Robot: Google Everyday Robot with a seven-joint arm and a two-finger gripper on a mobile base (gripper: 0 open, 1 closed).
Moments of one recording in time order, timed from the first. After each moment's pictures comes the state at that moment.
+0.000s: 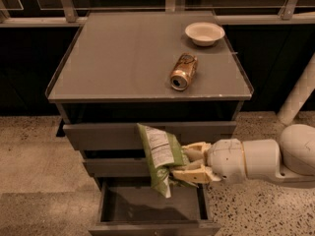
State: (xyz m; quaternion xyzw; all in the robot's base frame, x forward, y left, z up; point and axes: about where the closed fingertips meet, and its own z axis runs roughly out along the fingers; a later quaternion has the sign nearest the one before) arm 0.402 -0.064 0.769 -0.50 0.65 0.37 0.43
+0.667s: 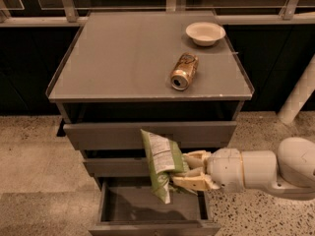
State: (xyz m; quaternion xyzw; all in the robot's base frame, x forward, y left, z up) arm 0.398 -0.064 0.746 -0.48 0.66 0.38 0.43
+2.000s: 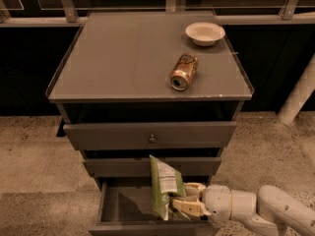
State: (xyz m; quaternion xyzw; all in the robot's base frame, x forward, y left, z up) arm 0.395 -0.074 0.598 -0.35 0.67 0.49 0.44
